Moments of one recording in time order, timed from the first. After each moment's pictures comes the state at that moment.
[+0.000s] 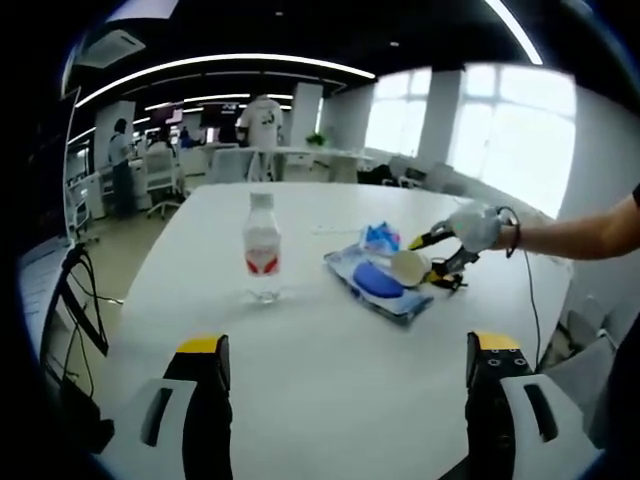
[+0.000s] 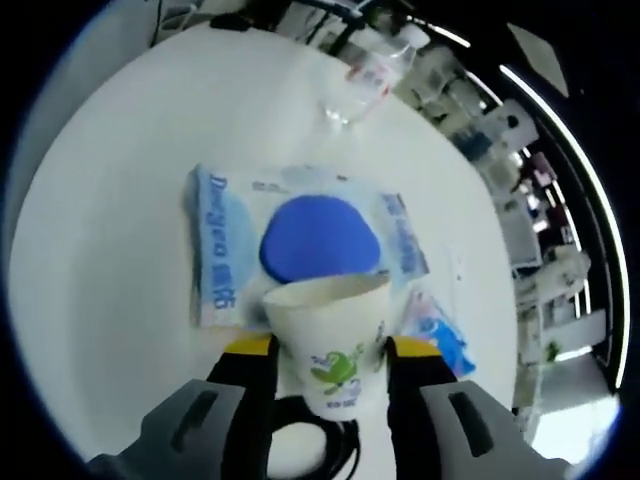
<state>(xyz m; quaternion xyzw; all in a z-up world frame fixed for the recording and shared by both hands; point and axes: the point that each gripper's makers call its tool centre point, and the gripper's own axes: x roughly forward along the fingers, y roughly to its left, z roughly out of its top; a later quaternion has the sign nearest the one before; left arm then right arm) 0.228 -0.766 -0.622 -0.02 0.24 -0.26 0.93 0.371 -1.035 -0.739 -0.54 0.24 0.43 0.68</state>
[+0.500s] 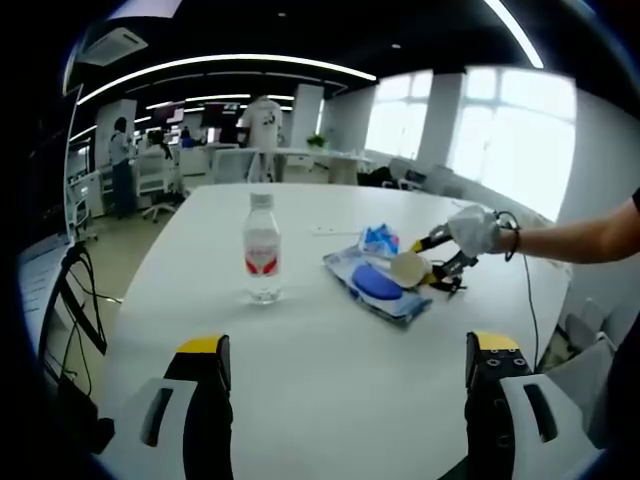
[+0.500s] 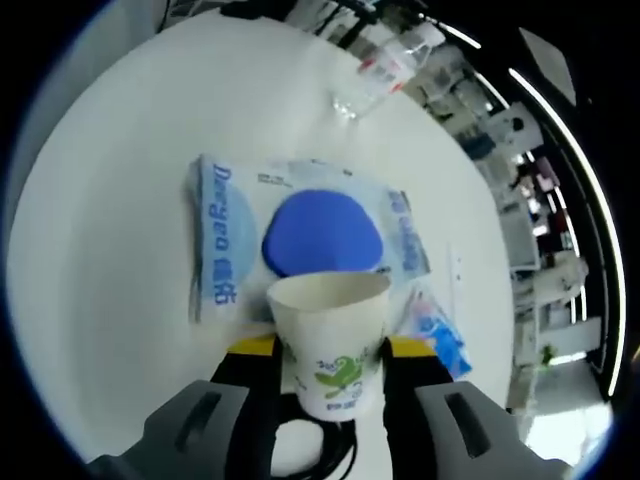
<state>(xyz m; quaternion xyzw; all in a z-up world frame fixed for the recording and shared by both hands) 0.225 -0.769 -0.618 -0.03 0.24 -0.27 0.93 0.372 -1.036 -0.735 -0.53 0.25 0.43 0.69</state>
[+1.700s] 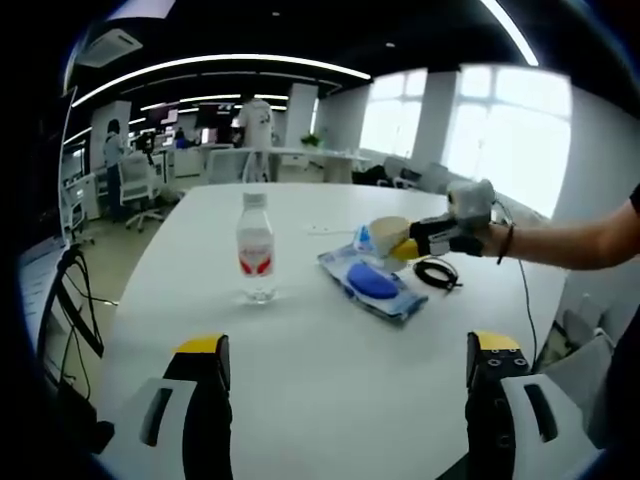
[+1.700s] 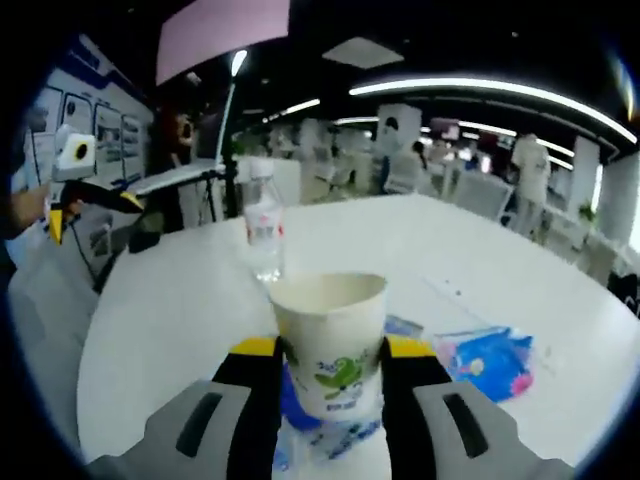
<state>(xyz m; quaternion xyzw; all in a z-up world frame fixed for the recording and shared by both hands) 0.227 -0.771 -0.621 -0.02 0.24 -0.28 0.93 0.379 -0.958 -0.671 -0.11 0.18 0.43 0.87</state>
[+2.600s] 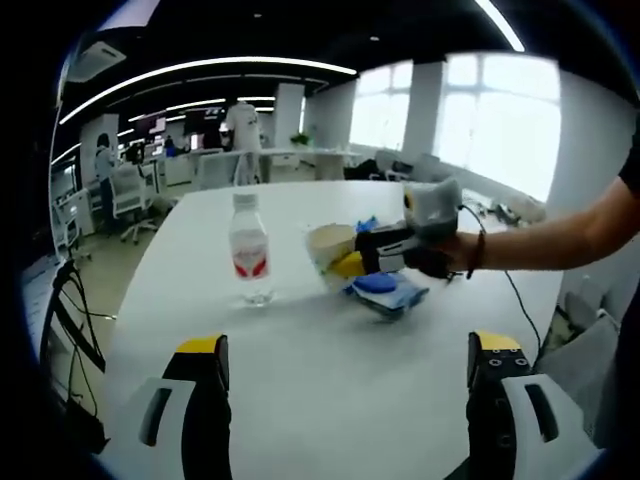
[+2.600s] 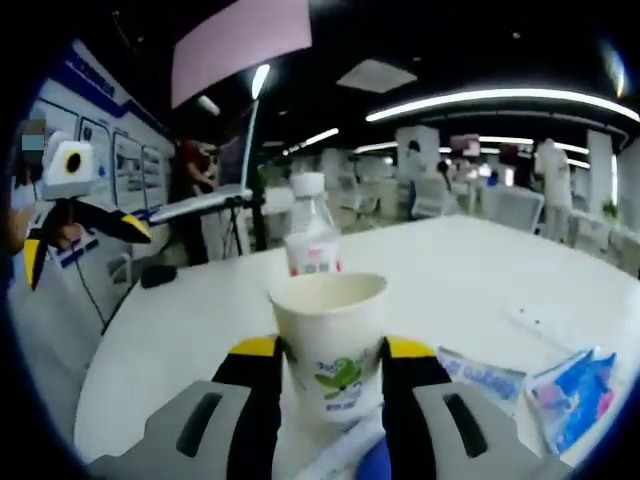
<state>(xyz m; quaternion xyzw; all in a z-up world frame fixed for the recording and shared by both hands) 0.231 -0.775 -0.627 0.01 0.24 -0.29 0.93 0.389 -0.857 -0.692 -0.07 0.14 0.48 0.86</state>
